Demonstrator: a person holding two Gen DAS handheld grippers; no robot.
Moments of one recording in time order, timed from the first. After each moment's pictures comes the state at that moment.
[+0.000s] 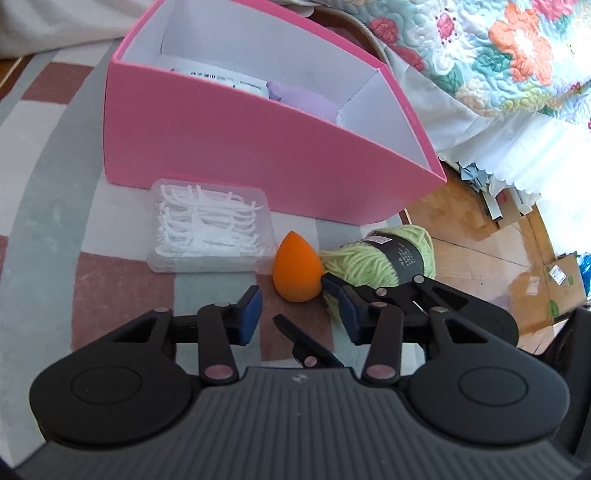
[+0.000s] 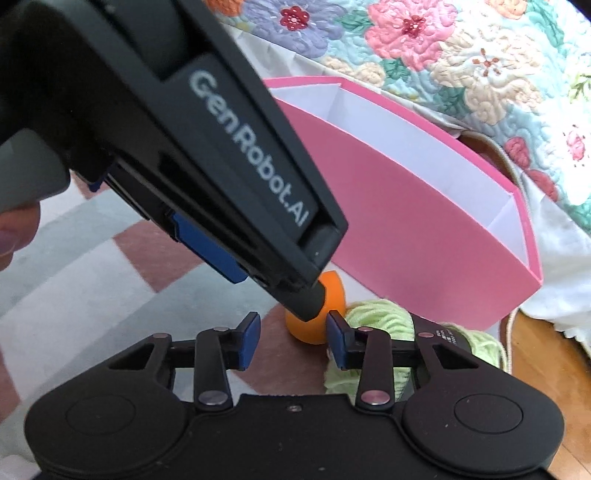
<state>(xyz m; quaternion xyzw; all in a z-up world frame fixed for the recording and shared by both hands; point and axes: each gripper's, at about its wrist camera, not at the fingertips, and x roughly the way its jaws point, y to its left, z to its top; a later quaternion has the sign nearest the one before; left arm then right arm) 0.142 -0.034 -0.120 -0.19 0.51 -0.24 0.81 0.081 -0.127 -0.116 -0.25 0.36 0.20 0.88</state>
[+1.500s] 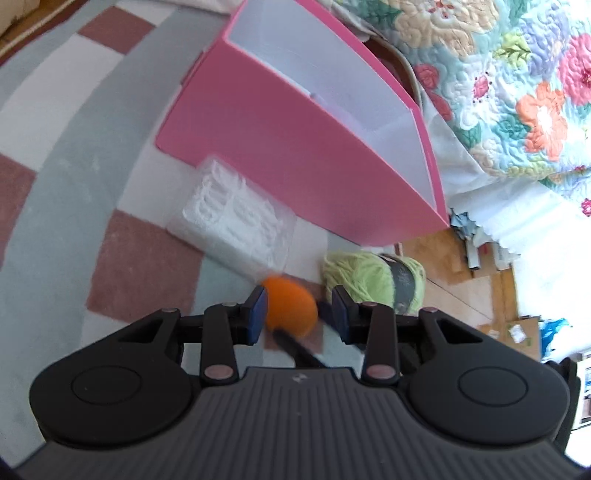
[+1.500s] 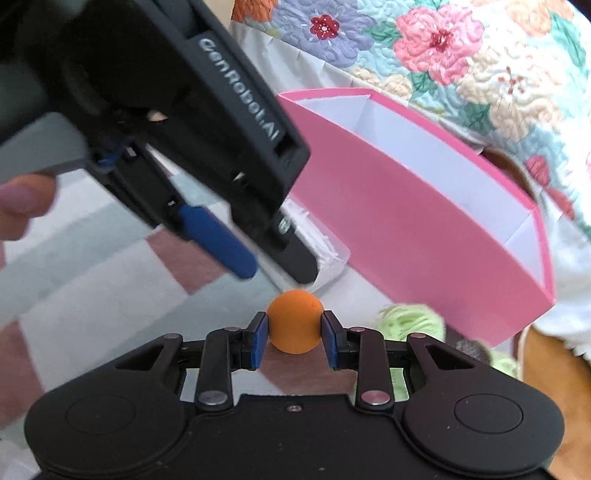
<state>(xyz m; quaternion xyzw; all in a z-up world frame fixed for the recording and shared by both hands) 0.136 0.009 -0.126 -0.30 0.51 -0.20 0.78 0.078 -0.133 -0.114 -0.21 0.38 0.27 0.86</state>
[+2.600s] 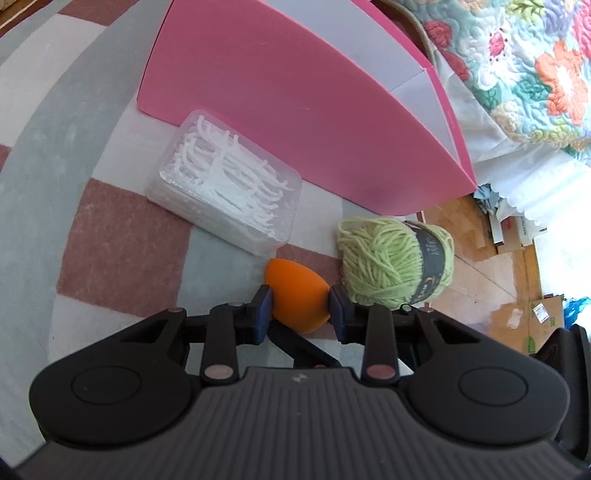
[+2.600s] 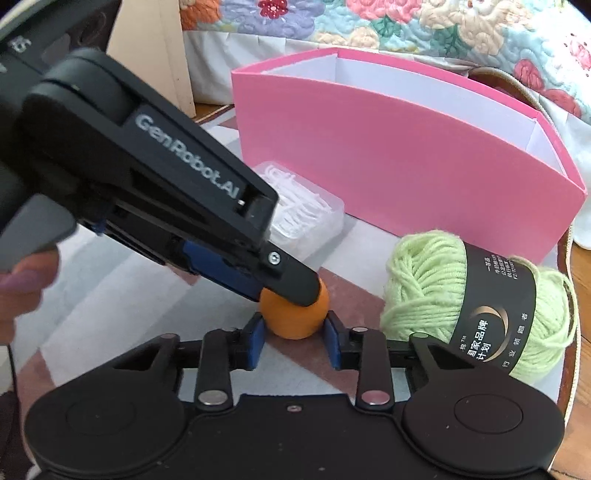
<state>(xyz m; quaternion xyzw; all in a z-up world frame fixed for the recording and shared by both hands) 0.142 -0.013 -0.148 -0.27 0.54 -0.20 0.77 0.096 -0.165 -0.129 -0.11 0.41 0.27 0.86</state>
